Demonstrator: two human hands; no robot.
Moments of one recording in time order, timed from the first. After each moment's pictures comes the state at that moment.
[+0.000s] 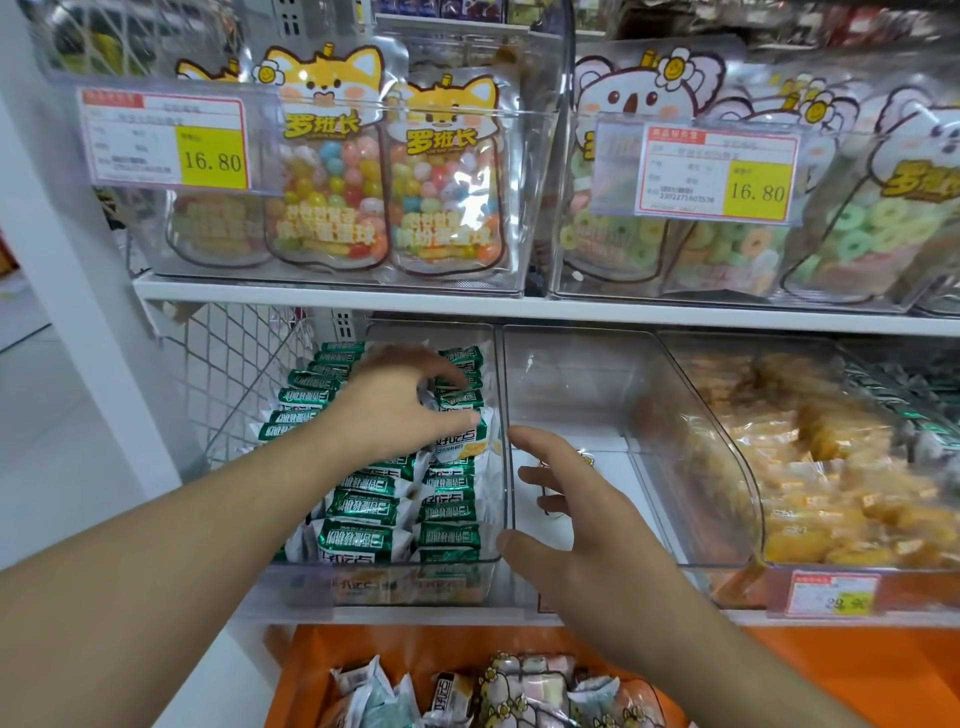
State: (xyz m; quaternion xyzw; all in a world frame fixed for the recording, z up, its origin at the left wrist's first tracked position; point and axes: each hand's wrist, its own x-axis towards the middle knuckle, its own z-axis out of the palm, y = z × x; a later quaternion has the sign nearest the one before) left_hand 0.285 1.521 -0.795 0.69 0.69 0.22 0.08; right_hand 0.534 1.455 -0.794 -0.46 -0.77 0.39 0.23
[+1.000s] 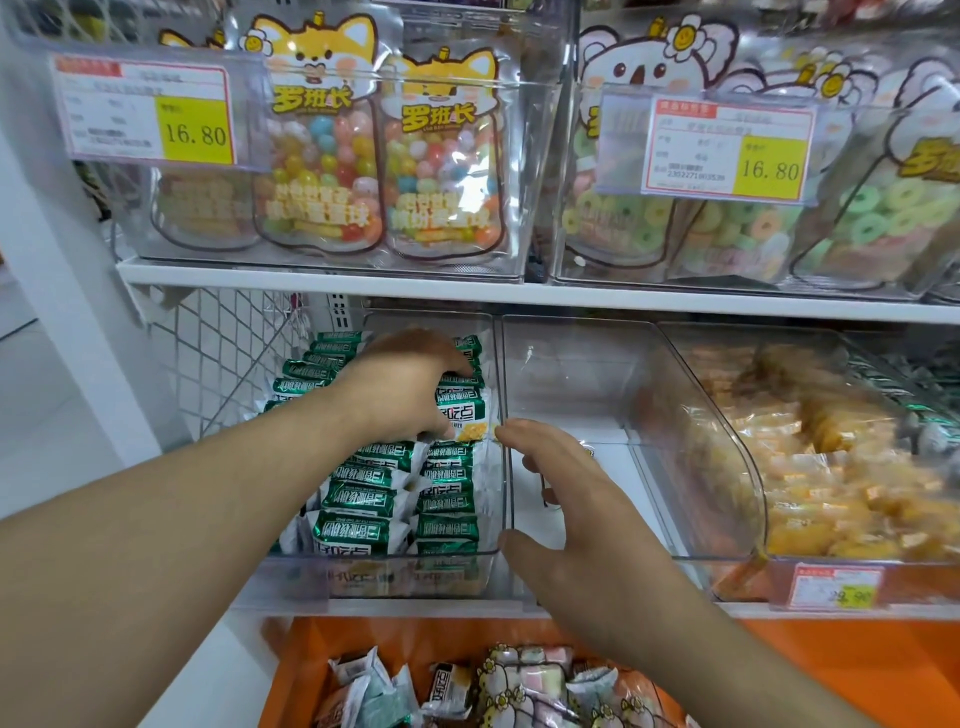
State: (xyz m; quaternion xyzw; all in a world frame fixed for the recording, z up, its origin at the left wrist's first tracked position) left_hand 0.296 1.535 -0.783 0.73 0.68 0.07 0.01; right_hand 0.533 1.463 -0.808 -0.42 -0.83 0.31 0.22
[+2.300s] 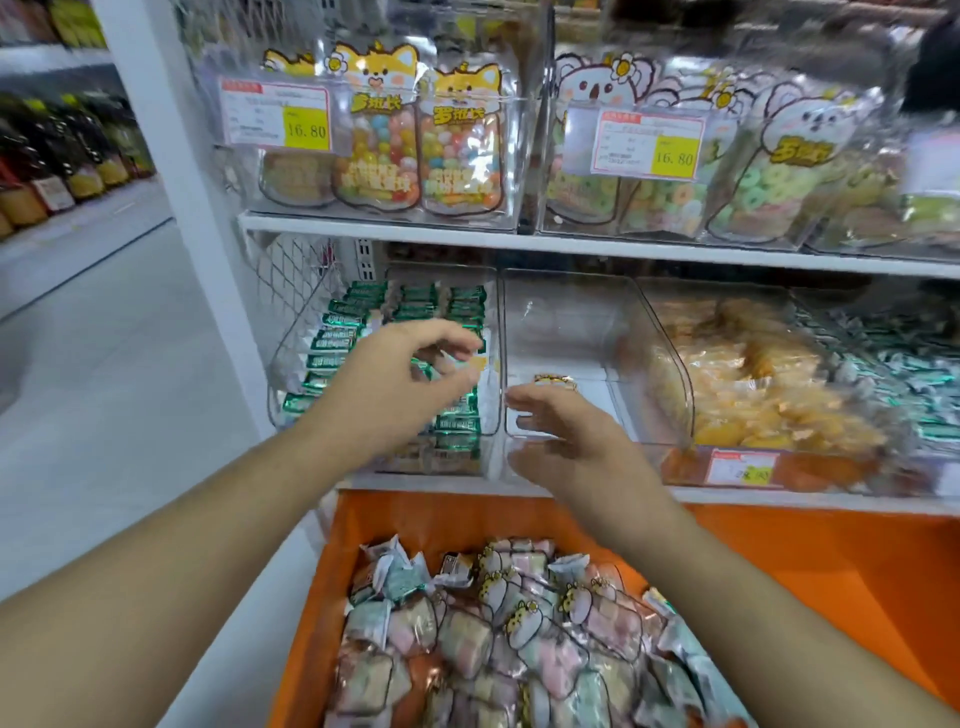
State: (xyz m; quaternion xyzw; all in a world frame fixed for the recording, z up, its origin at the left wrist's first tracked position) left_hand 0.335 1.382 -0.767 0.64 0.62 0.41 0.17; right_hand 0.560 1.404 -0.792 -0.41 -0.73 0.47 0.29
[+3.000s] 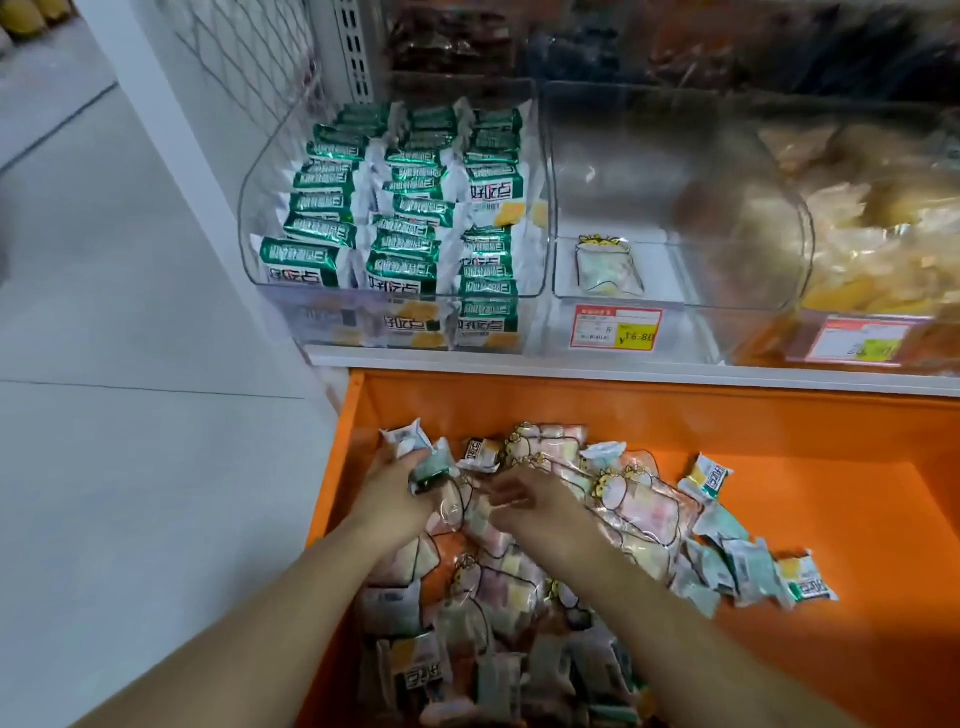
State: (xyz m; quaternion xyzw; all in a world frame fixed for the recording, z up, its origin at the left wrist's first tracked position) left_hand 0.336 1.310 -1.046 0.43 0.80 0.17 0.38; right_hand 0.542 1.355 -1.009 -0.53 -0.63 0.56 0.07
